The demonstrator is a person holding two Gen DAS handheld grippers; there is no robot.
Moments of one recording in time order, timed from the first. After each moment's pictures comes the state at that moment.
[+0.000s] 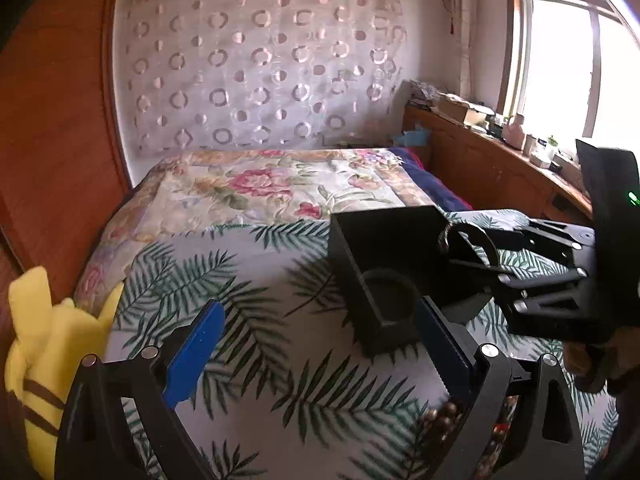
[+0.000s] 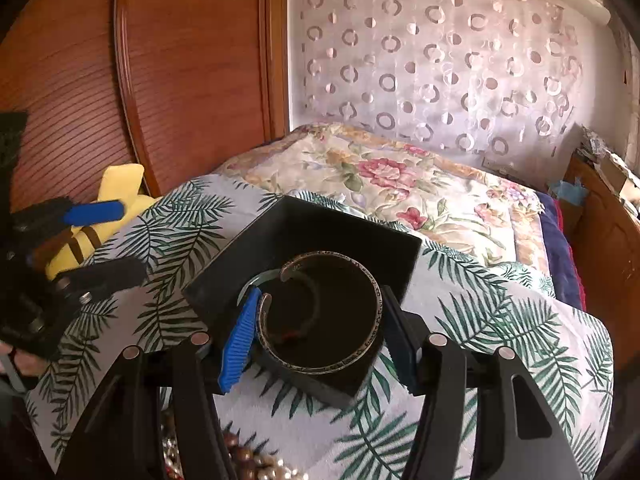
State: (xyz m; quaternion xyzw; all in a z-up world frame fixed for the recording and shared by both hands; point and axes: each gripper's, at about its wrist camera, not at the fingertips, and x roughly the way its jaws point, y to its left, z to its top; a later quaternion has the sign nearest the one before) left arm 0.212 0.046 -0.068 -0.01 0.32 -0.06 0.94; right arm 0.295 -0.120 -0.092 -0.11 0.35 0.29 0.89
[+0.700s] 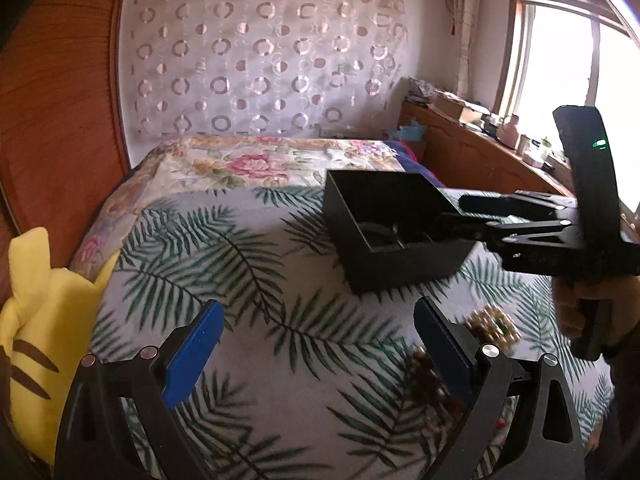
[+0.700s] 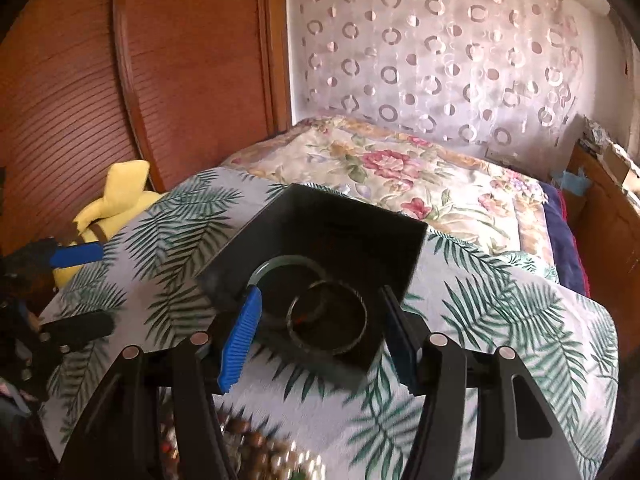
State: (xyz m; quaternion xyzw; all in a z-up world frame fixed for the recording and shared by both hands) left arm 0.166 0.049 -0.087 -0.03 0.34 -0.08 0.94; right arm 0.265 -0.138 -0.089 -0.10 0.35 0.30 0.88
